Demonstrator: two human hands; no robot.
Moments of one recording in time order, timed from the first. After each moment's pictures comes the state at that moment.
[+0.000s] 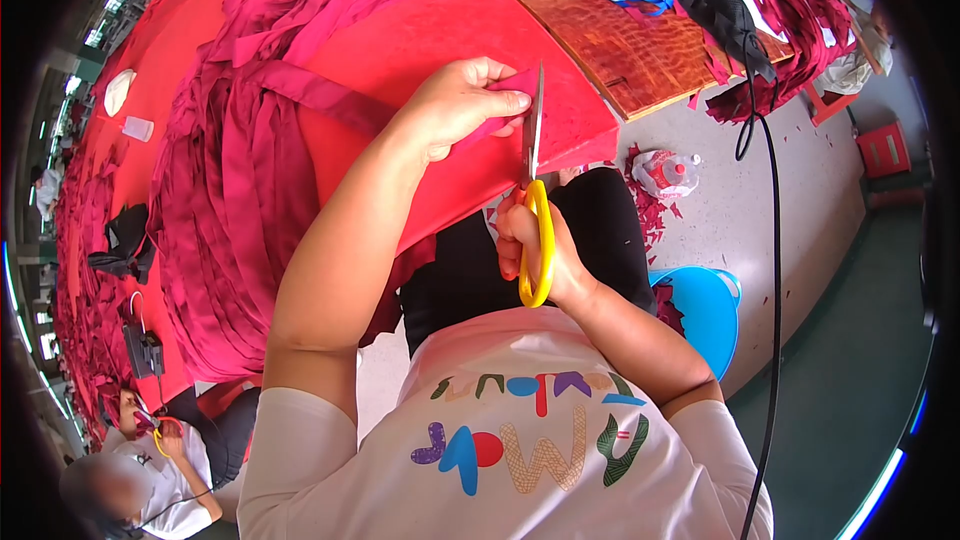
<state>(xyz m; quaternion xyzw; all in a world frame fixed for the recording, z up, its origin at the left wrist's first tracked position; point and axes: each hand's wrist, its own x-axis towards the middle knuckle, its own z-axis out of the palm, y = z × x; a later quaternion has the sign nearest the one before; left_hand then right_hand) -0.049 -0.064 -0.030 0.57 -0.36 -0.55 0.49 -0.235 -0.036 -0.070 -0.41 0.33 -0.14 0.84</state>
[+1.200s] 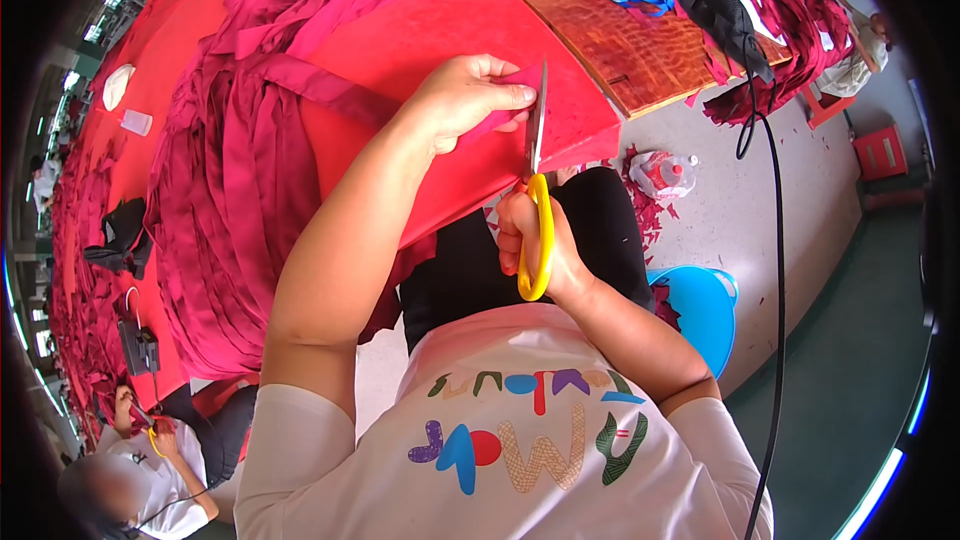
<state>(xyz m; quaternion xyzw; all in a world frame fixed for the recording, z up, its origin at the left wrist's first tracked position) -0.049 -0.065 -0.031 0.58 -0.33 -0.55 0.50 -0.230 -0.030 -0.064 -0.42 0.37 -0.13 0.82</state>
